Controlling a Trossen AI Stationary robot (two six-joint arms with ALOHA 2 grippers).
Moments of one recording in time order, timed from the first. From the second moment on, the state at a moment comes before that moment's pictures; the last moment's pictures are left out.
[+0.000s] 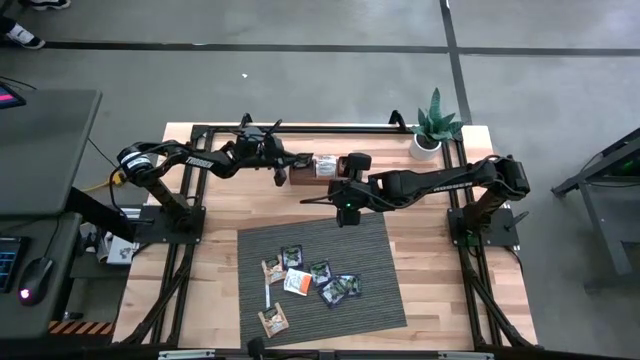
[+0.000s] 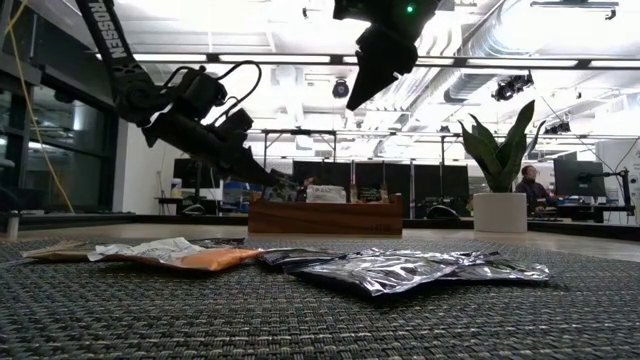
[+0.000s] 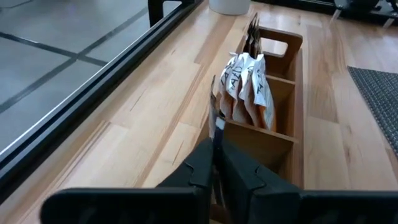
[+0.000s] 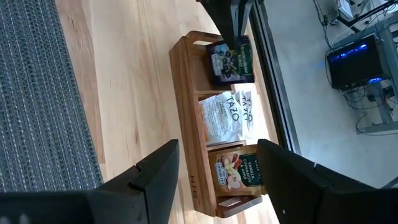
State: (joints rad) left arm 0.66 1.60 0.56 0.63 0.32 0.12; right arm 0.05 1.68 1.39 -0.67 0.59 -0.07
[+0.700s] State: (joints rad) left arm 0.65 1.48 0.56 0.61 0.41 0.02; right arm 0.05 1.68 1.39 -0.68 0.33 -0.06
